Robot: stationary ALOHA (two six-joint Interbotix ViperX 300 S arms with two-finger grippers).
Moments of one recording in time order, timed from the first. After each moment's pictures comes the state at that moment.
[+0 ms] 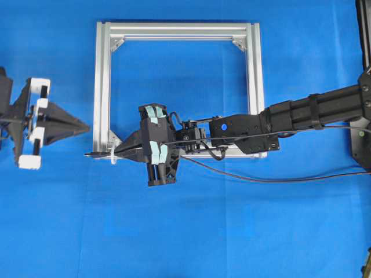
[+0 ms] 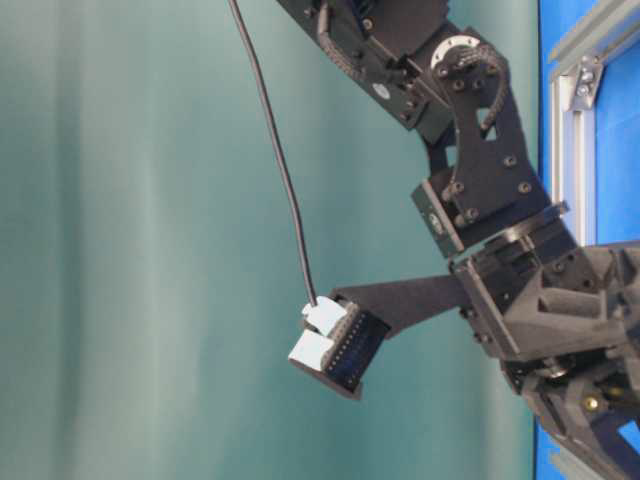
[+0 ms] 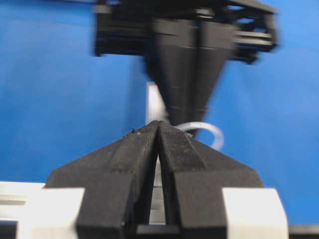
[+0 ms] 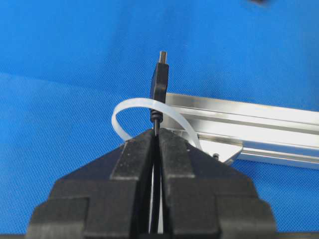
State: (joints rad) left arm -0.12 -0.46 1.40 -0.08 -0.74 -0.08; right arm 0.05 0.46 0.31 -0.09 -0.36 0.19
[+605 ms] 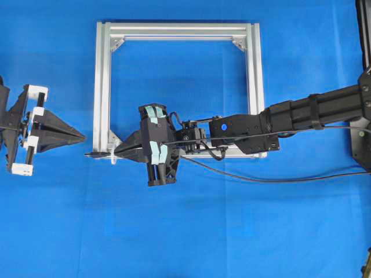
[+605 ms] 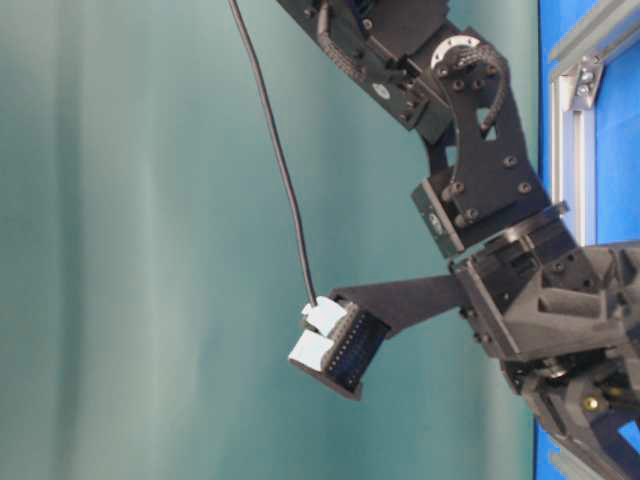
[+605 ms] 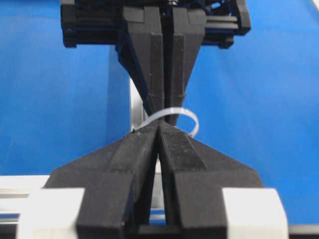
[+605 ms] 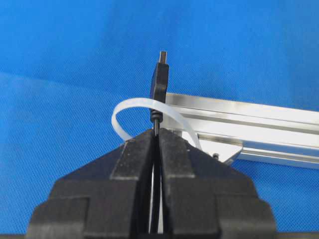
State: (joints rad) left arm -0.15 -0.50 1.40 -0.08 -0.67 -0.06; right arm 0.05 0.46 0.31 -0.09 -0.36 0.19
